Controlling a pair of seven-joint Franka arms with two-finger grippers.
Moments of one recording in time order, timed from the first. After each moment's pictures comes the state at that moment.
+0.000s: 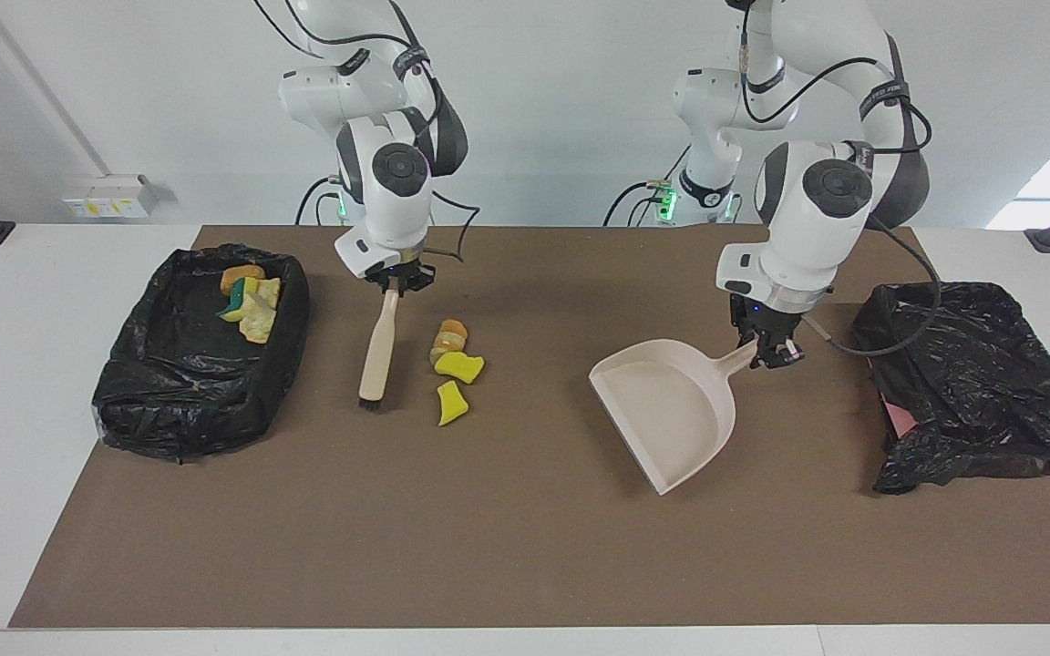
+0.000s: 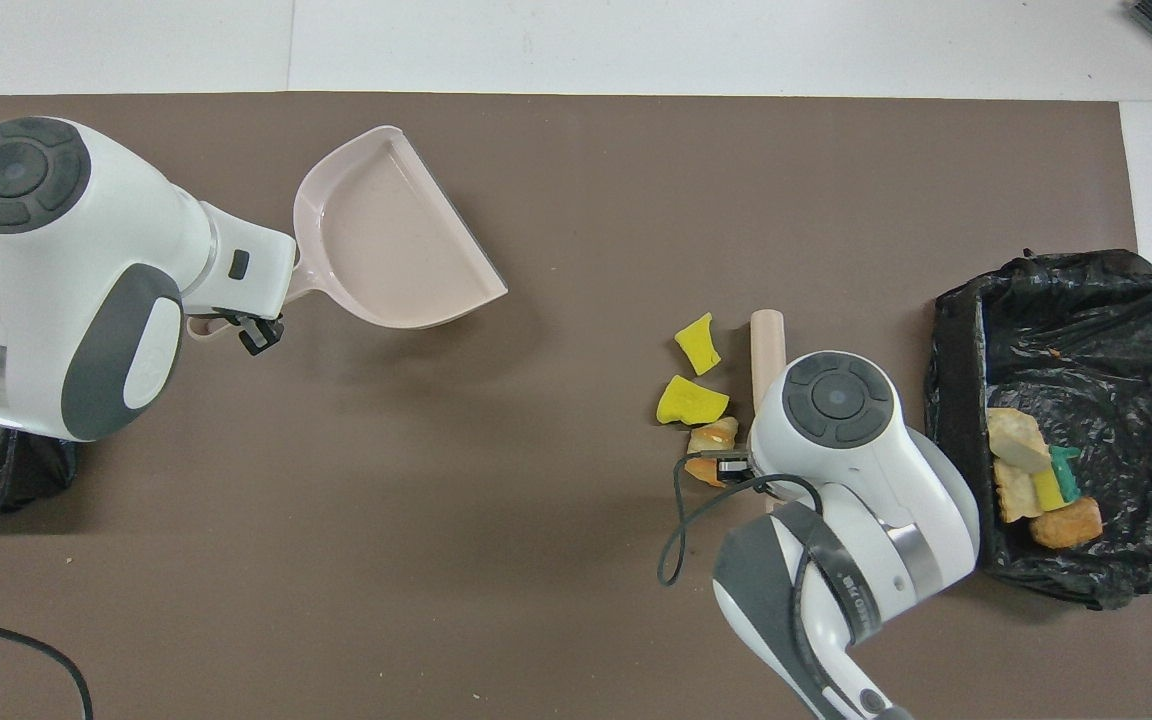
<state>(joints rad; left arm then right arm) -0.30 0.17 0.01 -1.84 0.09 1.94 0.96 0.10 -0.08 0.27 -2.28 -0.13 1.91 0.53</state>
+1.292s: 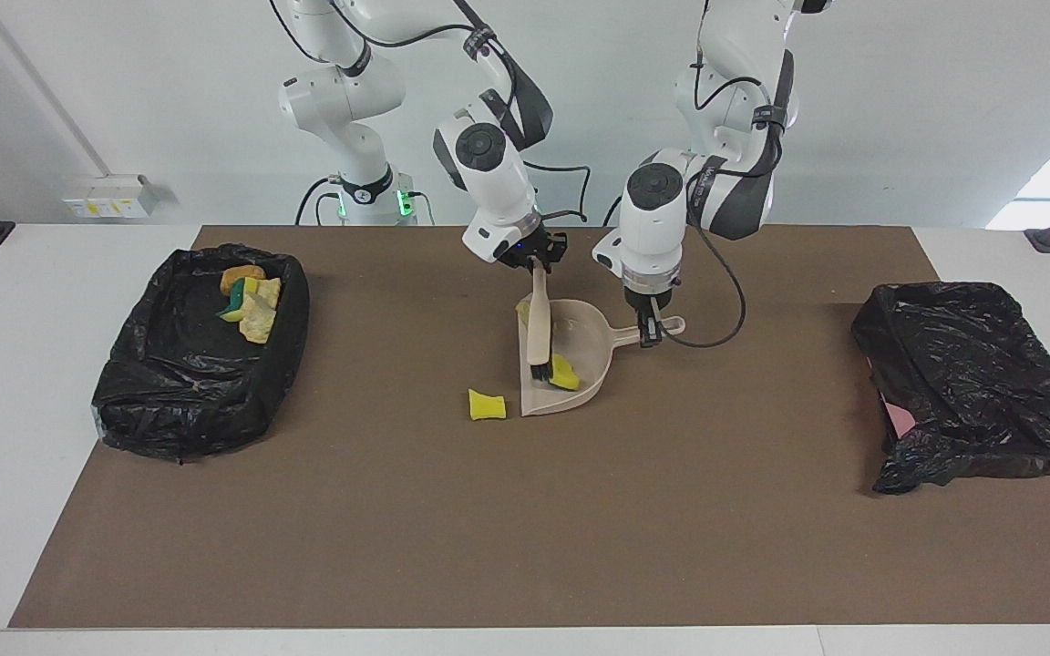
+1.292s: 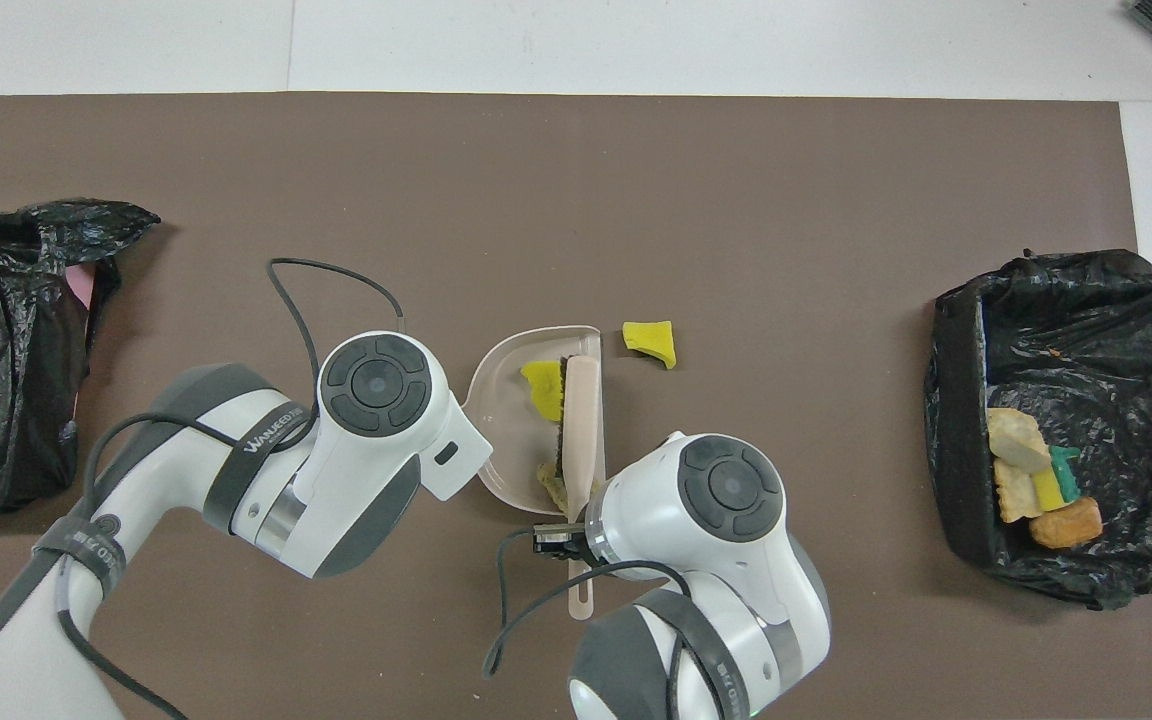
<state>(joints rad) -0.55 0.13 0.00 -2.07 0.15 2.14 0.99 0.39 0.02 0.27 -2.17 0.40 2.14 0.48</state>
